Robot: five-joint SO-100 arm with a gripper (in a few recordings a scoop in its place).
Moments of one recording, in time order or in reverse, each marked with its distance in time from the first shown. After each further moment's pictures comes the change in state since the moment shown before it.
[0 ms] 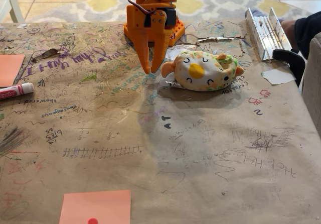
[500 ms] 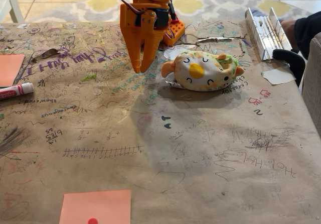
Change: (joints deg) arm 6.7 0.0 0.0 0.2 -0.5
